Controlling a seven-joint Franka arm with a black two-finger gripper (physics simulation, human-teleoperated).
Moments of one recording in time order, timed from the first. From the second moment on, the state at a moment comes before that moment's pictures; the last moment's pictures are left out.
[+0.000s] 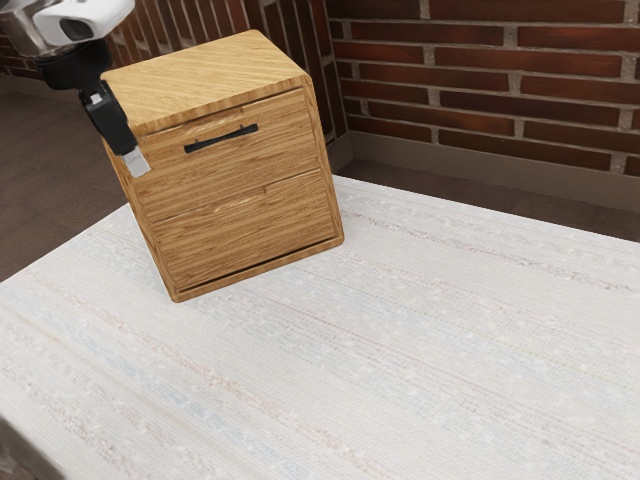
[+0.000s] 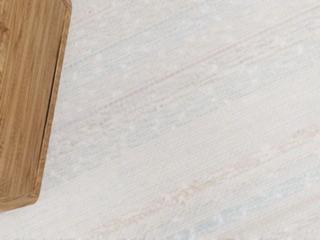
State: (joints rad) arm 0.02 -0.02 0.23 -1.21 -0.04 1.36 0.68
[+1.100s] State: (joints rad) arm -0.03 0.25 0.10 -0.96 0.13 1.37 0.96
